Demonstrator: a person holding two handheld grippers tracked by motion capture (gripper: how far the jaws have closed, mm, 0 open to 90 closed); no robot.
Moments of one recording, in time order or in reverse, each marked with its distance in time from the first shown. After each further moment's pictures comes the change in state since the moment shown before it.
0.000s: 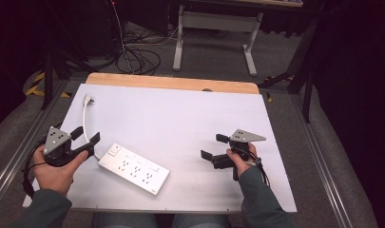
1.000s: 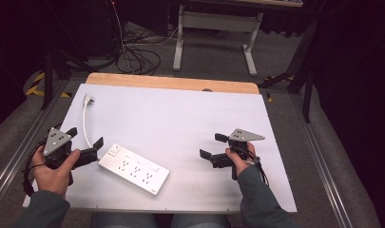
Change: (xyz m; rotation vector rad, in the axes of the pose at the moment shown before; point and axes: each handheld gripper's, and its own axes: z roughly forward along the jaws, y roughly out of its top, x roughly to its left) left arm 0.001 -0.004 0.000 -0.001 -0.009 0.008; right arm 0.000 0.001 0.004 -0.004 0.007 -0.001
